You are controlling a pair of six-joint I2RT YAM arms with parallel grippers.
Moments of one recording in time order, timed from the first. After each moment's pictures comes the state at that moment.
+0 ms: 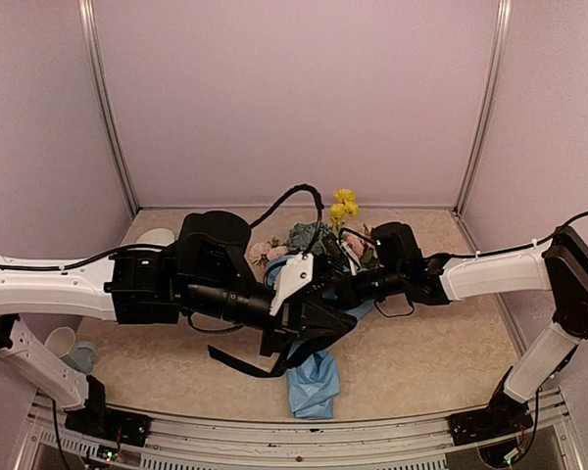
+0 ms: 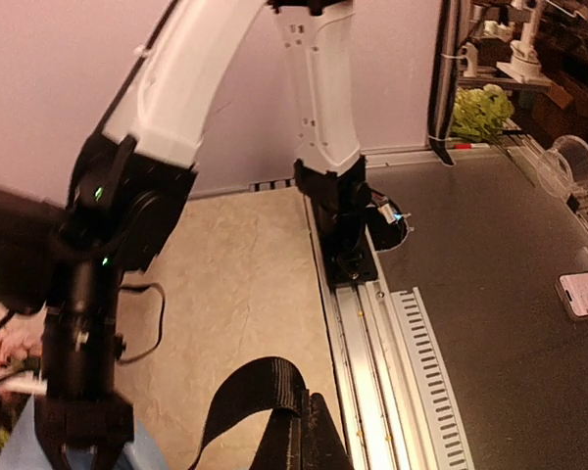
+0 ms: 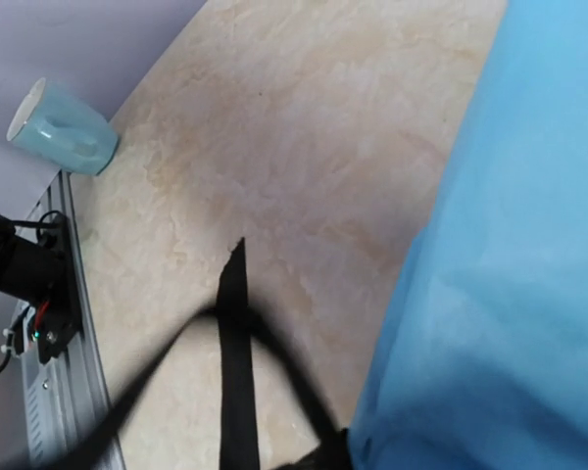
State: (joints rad) left arm -1.27 1.40 1.16 -0.11 0.31 0.19; right arm 0.76 1.62 0.88 0.22 -0.59 0.42
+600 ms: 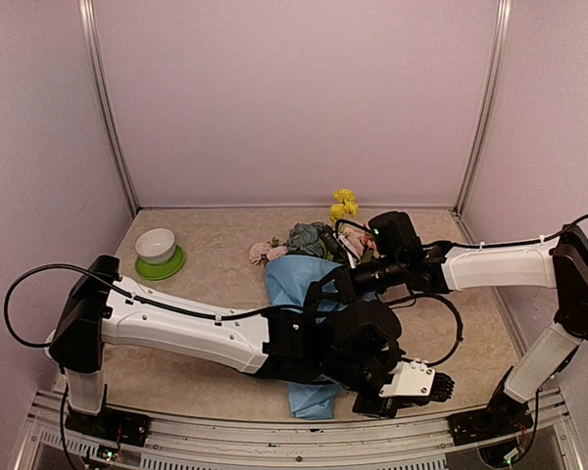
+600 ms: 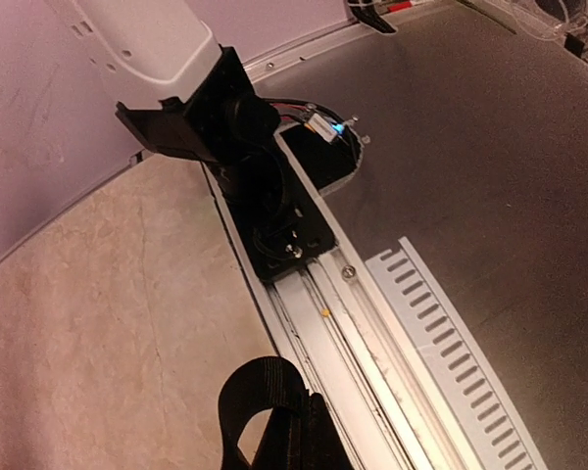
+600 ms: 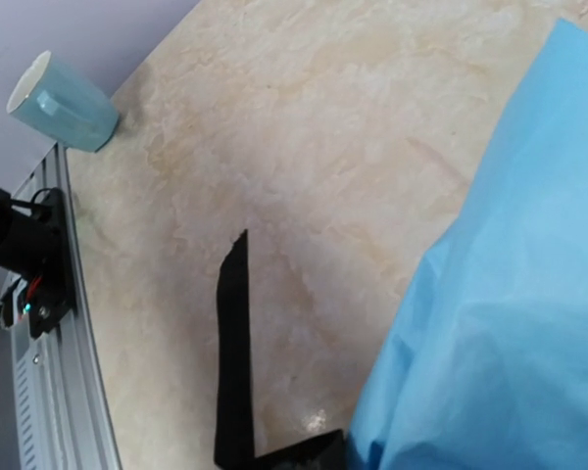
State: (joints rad) left arm -1.44 2.03 1.59 -0.17 0.32 0.51; right arm 0.75 1.61 0.97 0.07 -0.60 0.31
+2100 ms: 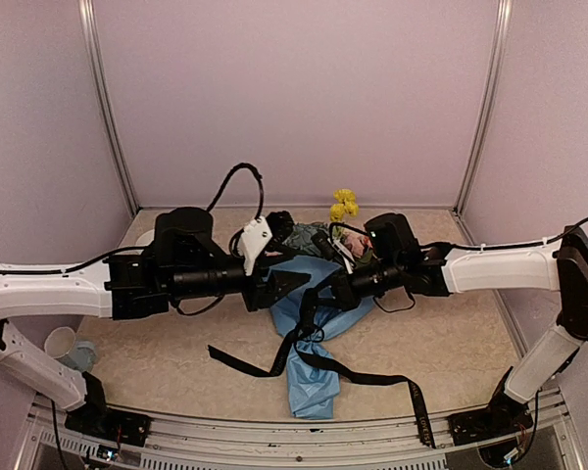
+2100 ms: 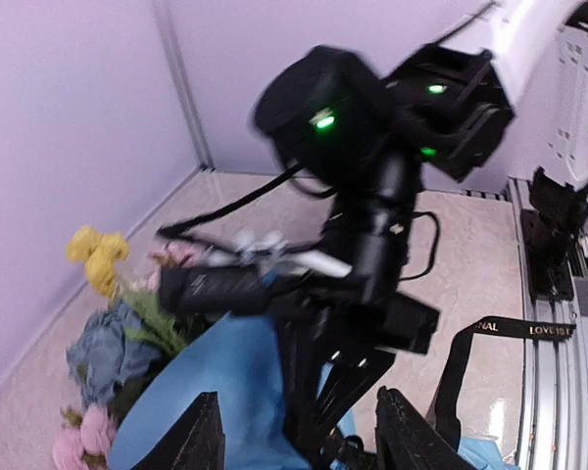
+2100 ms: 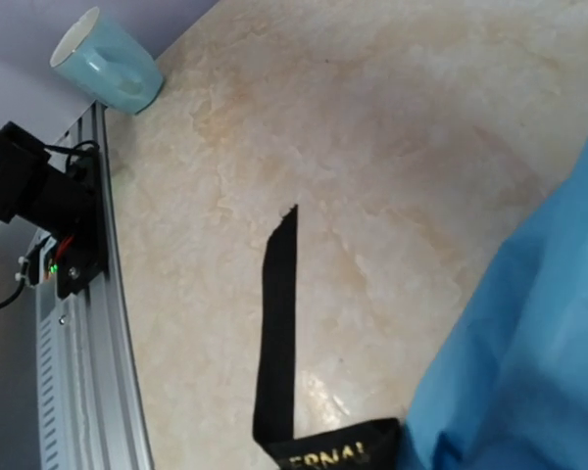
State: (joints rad) left arm -1.11 1.37 1.00 0.12 0.07 0.23; right arm 0.79 1.59 0.97 0.05 -0.65 0.26
